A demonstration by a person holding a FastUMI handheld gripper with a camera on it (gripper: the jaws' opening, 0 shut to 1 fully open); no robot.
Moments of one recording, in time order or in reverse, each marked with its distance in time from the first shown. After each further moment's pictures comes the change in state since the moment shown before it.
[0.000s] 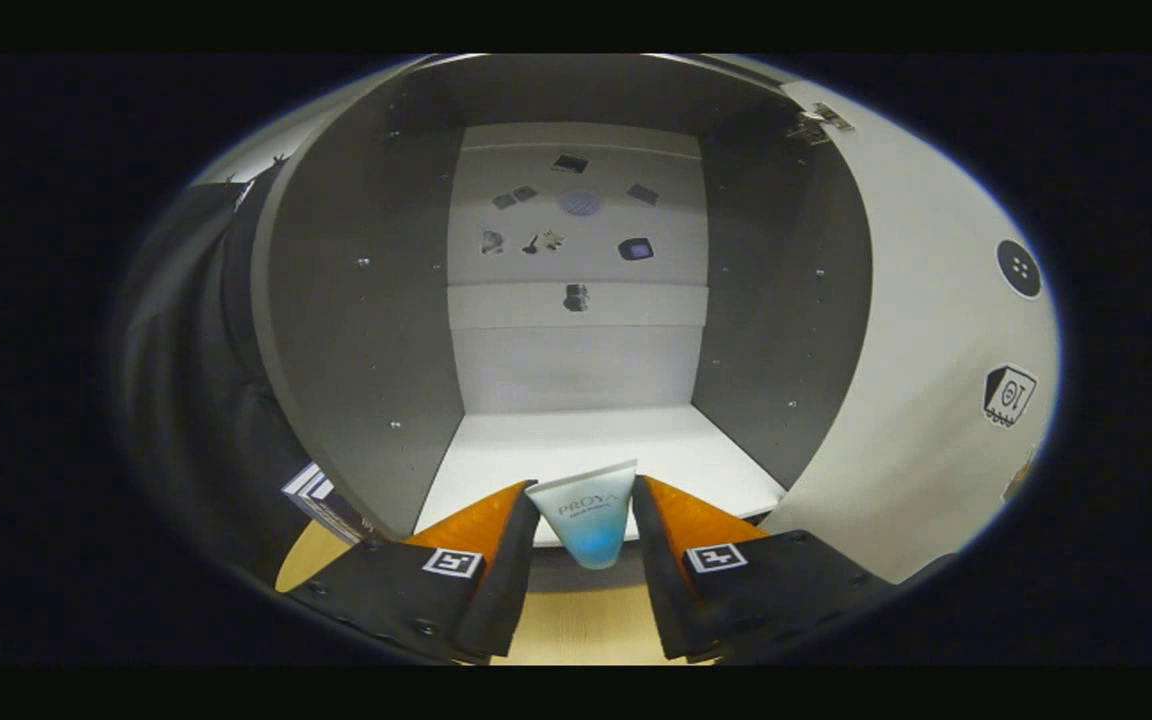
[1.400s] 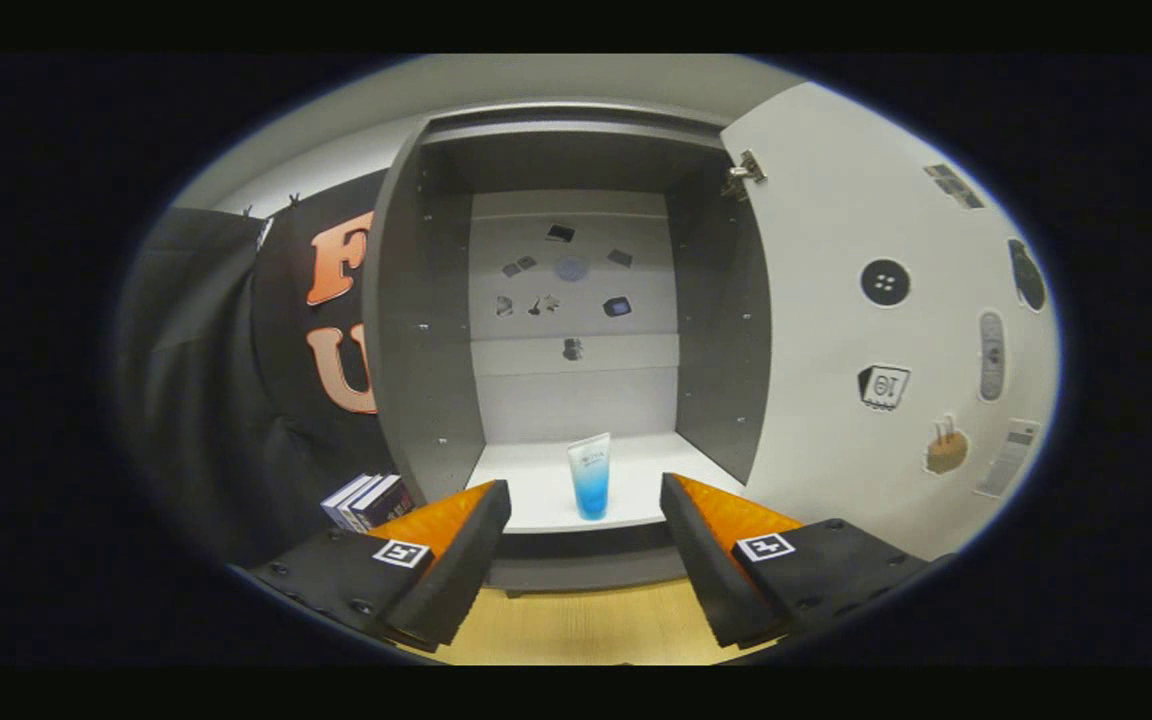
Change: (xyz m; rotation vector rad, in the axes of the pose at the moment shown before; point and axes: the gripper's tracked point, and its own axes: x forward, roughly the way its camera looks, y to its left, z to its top) arm -0.136 -0.013 -0.007 0.037 -0.202 0.029
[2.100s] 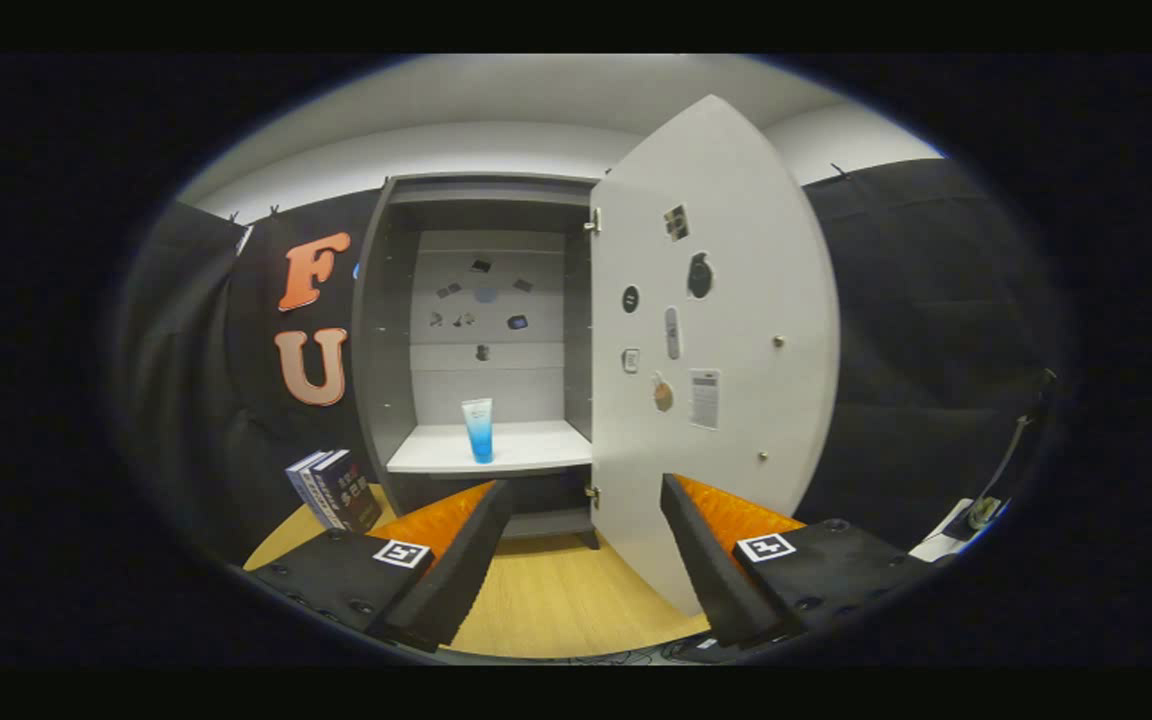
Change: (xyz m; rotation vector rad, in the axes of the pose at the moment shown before) arm -0.197 -0.122 -0.035 -0.004 -0.075 -0.224
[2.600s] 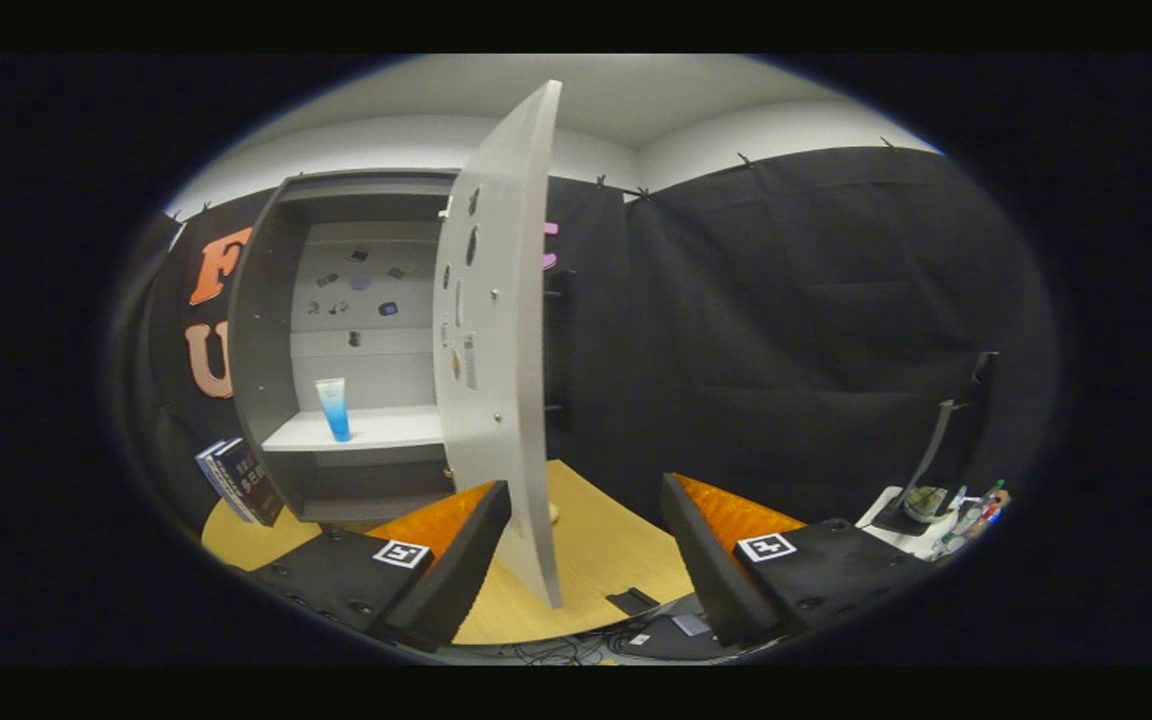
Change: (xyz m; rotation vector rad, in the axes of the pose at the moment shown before) arm -0.015 -0.155 -0.039 0.021 0.039 -0.256
